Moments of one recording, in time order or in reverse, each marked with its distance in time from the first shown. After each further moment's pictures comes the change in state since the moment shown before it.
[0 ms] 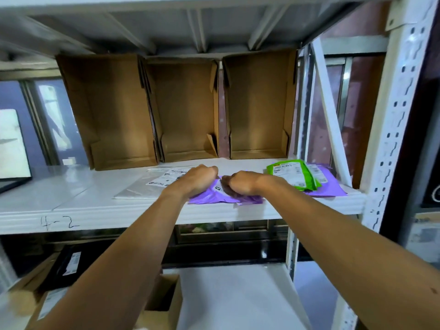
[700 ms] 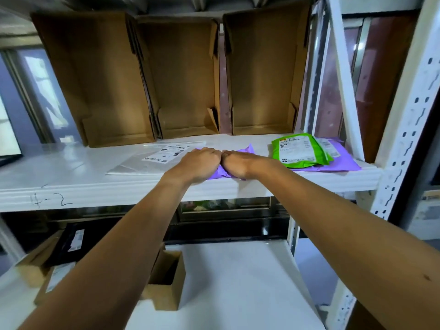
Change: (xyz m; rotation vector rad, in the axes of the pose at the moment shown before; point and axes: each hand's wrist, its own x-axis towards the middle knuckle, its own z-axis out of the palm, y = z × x) left_hand -0.013 0.024 0.011 -0.082 0.044 -0.040; right_hand 0.003 -0.013 0.021 -0.021 0.022 -0.112
